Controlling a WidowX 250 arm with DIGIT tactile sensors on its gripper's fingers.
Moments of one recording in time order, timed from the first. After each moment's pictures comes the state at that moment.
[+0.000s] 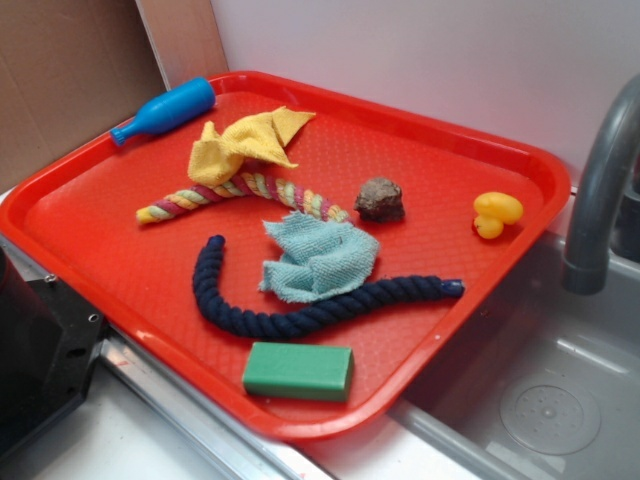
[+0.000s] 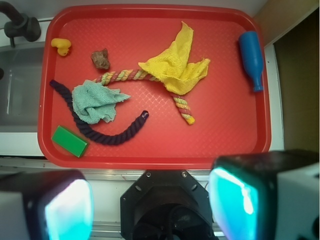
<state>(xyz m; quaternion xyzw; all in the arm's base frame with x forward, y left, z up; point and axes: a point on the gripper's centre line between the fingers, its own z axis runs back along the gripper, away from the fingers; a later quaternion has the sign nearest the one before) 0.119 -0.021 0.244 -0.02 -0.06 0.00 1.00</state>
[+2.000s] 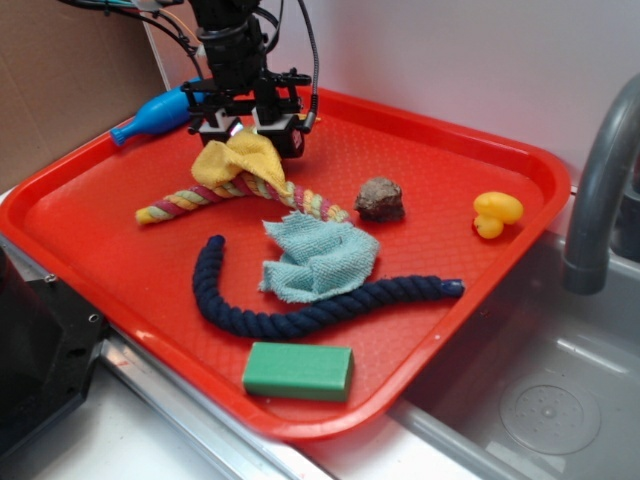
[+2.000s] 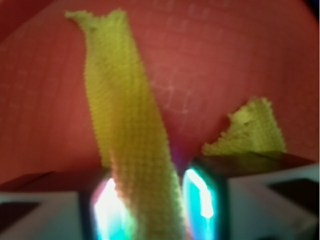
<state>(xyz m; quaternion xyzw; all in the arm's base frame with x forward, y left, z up) 0.275 0.031 0.027 -0.05 0.01 0.26 0.97</state>
